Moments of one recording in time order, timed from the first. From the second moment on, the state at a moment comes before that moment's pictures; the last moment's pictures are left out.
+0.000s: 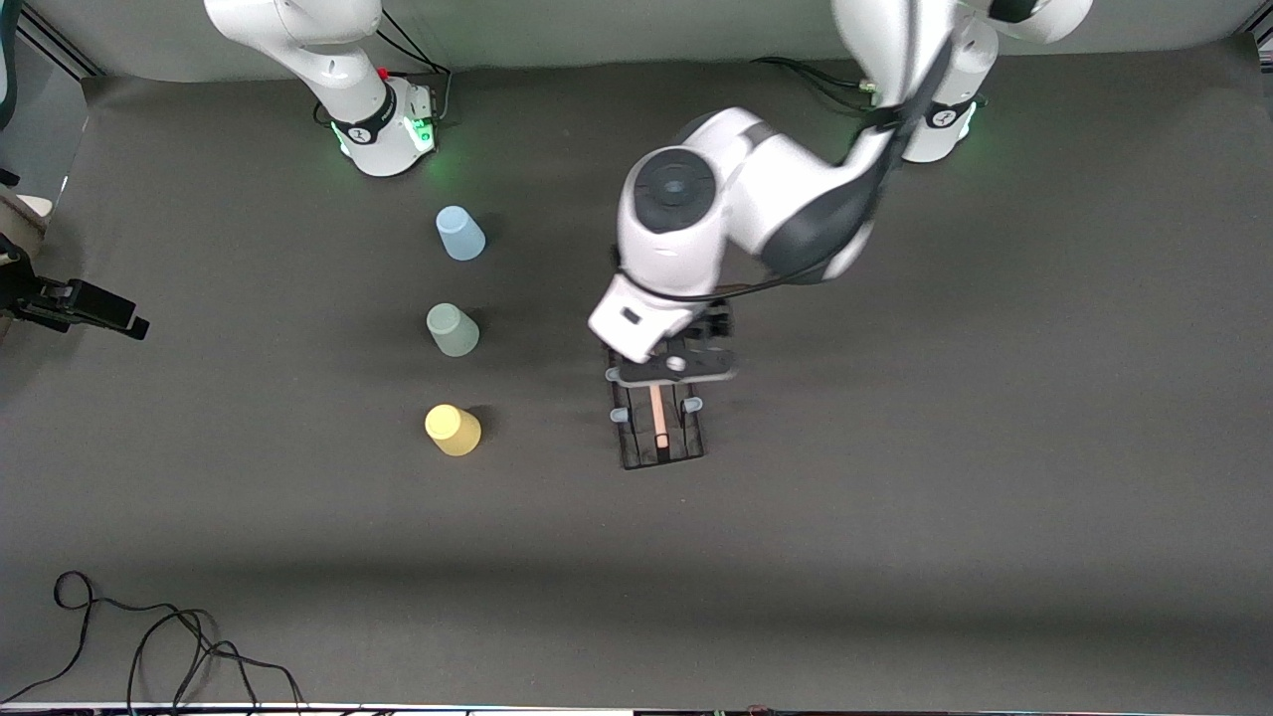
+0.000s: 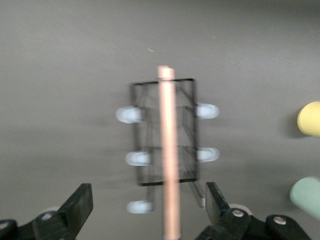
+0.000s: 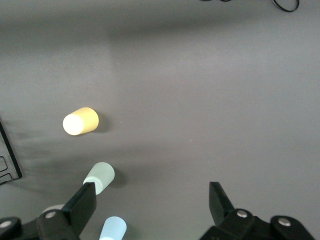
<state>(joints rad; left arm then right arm) -0.66 0.59 -0.01 -1.12 -0.03 1.70 -0.72 -0.01 0.07 -0.10 -1.56 0.03 1.61 0.04</state>
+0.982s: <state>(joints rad) -0.10 0.08 0.00 -1.63 -0.02 1.65 -0.03 0.26 0.05 -0.09 -1.81 0.04 1.83 0.41</state>
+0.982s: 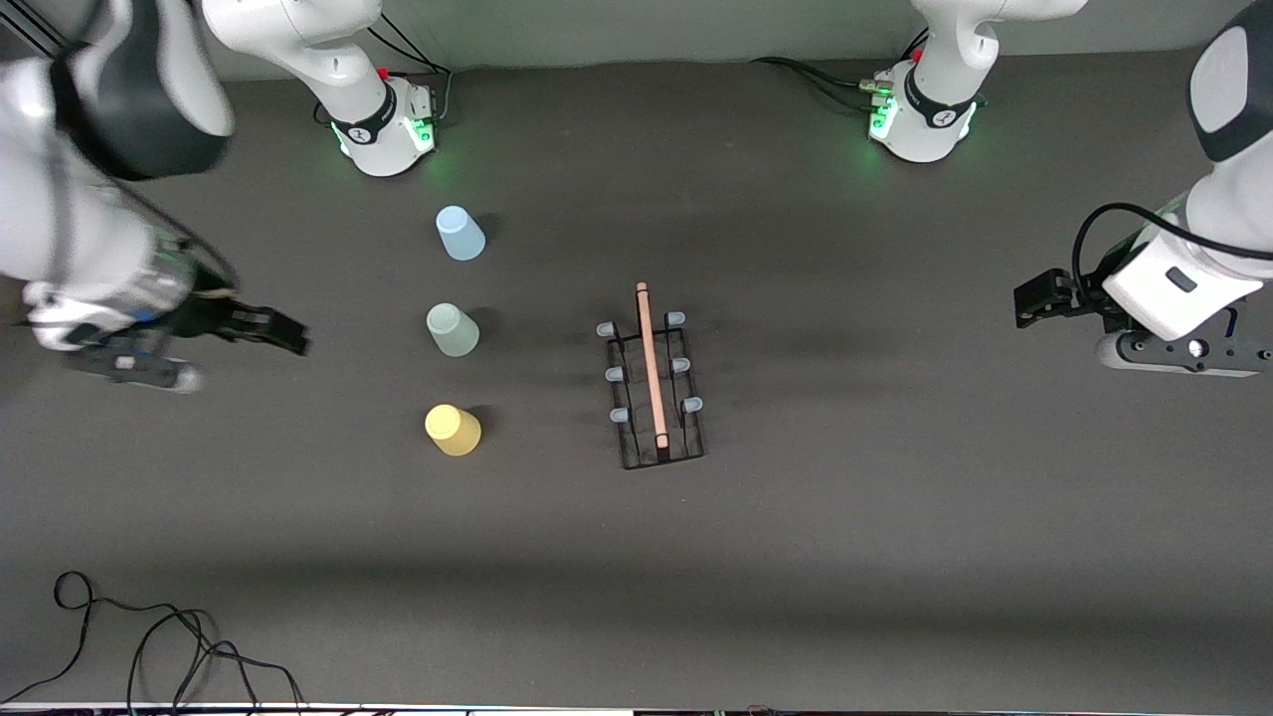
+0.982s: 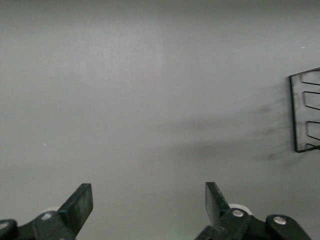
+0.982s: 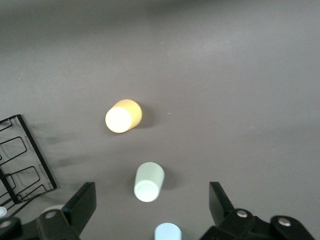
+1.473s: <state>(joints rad) -0.06 0.07 0.00 -1.65 0.05 1.66 -0.03 0.39 0.02 -0.09 -2.18 0.04 2.18 0.55</state>
